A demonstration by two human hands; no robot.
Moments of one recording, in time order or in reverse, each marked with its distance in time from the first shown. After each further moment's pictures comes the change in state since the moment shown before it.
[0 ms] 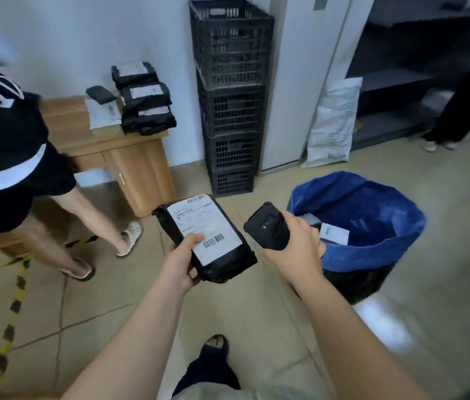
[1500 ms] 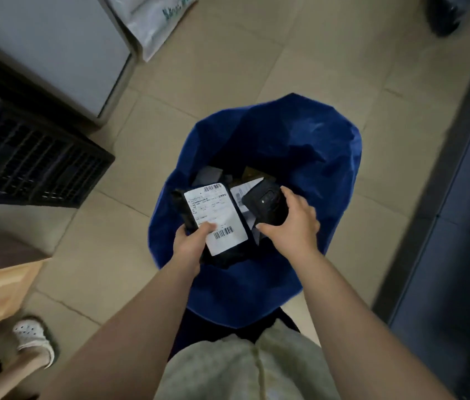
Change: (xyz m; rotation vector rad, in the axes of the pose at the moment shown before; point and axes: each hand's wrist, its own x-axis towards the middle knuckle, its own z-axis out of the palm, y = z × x) left_hand 0.388 -0.123 0.528 0.894 -0.198 -0.285; right_hand 0.398 0.388 -0.010 0.194 0.059 0.893
